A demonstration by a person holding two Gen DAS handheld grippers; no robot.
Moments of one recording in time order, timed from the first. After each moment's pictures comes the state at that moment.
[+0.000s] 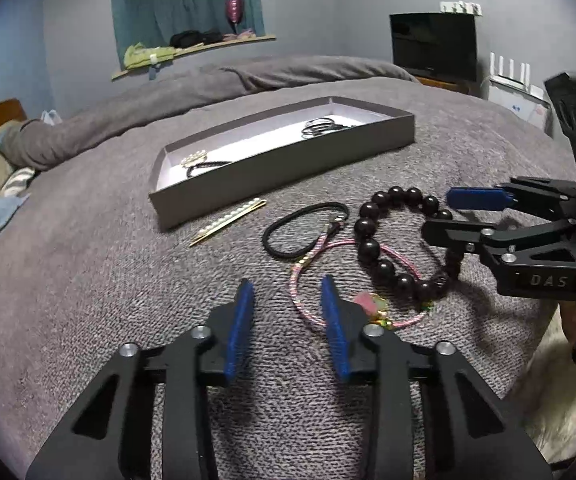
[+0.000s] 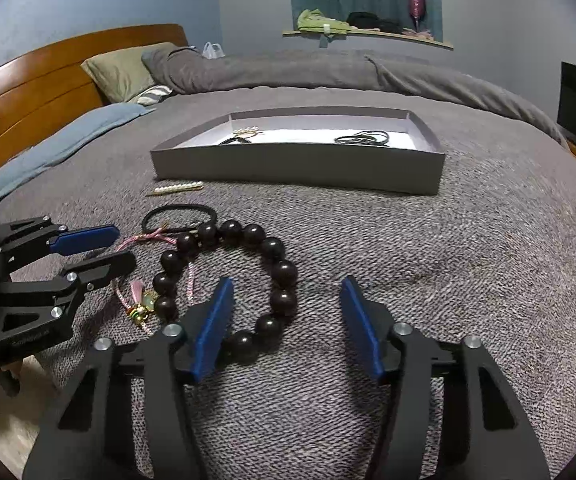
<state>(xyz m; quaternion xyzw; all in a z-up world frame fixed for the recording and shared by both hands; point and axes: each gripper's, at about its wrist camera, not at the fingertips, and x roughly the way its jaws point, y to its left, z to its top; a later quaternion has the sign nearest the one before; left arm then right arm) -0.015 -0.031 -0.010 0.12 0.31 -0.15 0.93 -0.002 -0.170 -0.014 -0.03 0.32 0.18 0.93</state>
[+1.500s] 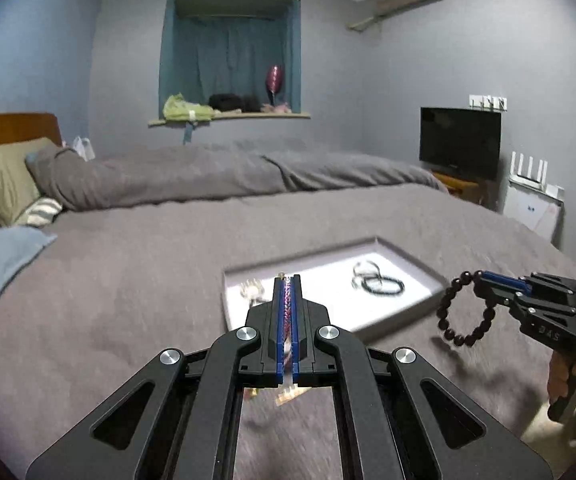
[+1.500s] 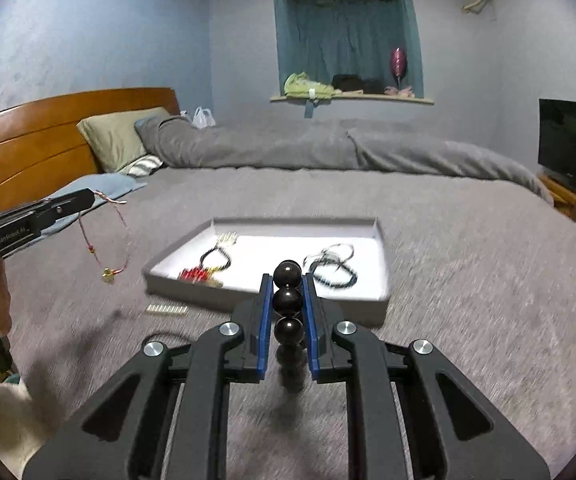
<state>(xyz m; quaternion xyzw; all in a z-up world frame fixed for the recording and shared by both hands) 0.026 0.020 0.111 0.03 0.18 -0.13 0.97 0.017 -0.202 0.076 0.00 0.21 0.16 0.97</state>
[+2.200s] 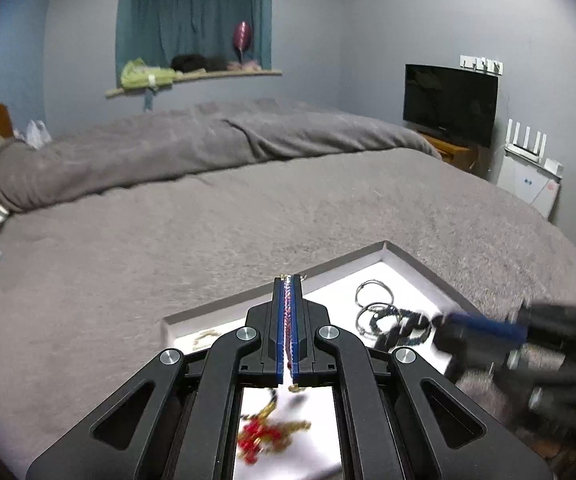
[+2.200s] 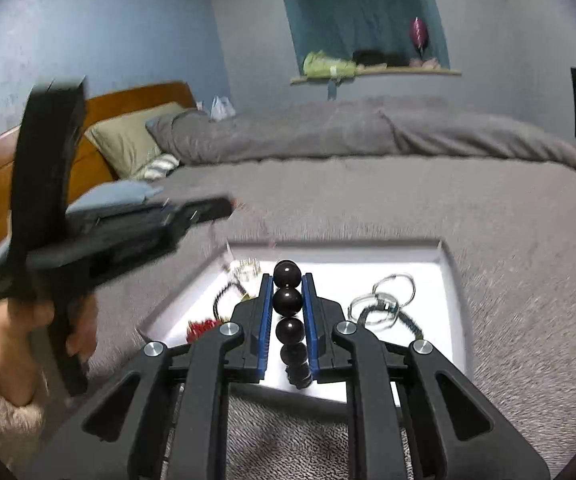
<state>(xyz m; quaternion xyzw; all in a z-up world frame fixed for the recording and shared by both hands) 0.190 -0.035 0.096 0.05 0.27 -0.18 0.94 0.133 -0.165 0.071 0.04 0.26 0.22 0.94</state>
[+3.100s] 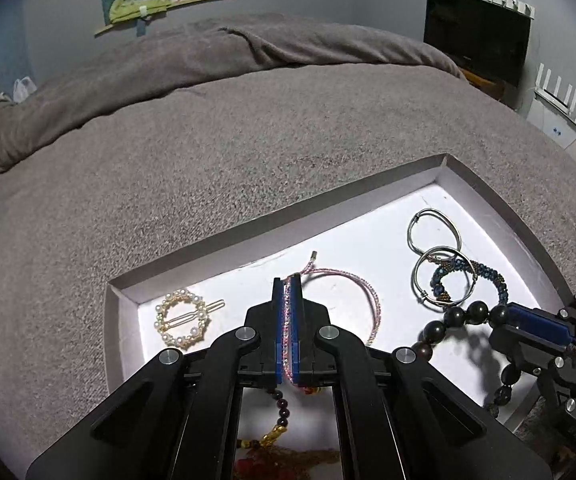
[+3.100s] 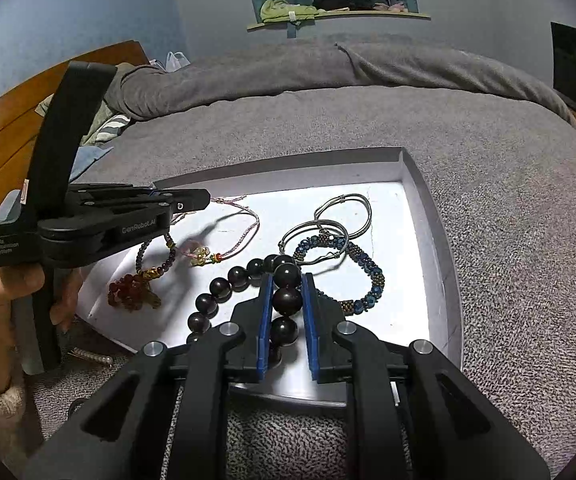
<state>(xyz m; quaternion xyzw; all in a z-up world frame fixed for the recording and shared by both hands) 0.262 -0.050 0.023 0.08 0.40 -0.16 0.90 0.174 -0.182 0.020 0.04 0.36 0.15 0.92</state>
